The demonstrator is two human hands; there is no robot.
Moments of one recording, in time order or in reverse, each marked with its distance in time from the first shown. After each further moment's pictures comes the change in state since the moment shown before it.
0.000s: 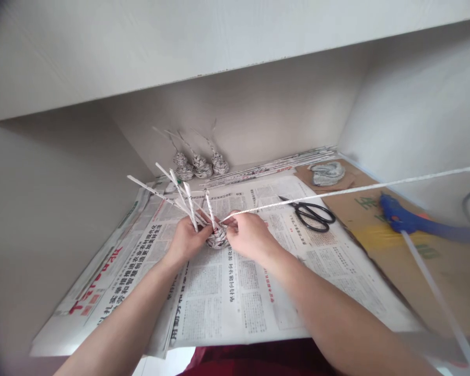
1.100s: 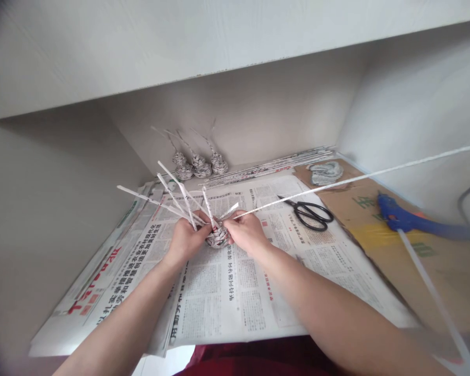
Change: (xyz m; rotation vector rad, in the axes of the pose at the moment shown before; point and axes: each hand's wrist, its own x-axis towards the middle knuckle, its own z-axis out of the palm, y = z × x) left_hand 0.000 -0.003 0.002 0.035 0.063 -0.073; right_hand 0.008 0.015 0.029 0.489 0.098 0.345
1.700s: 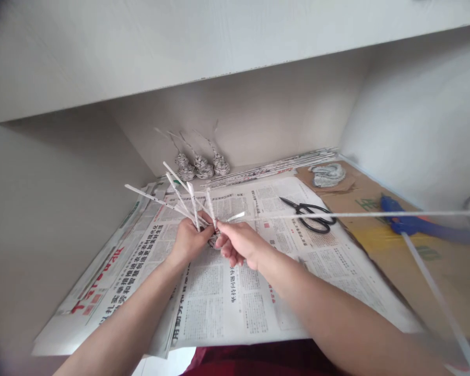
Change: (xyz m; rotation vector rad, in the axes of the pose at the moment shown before) left_hand -0.001 0.004 0.001 -0.010 0.007 0.000; right_hand -0.025 -0.027 -0.003 0.100 -0.392 0.272
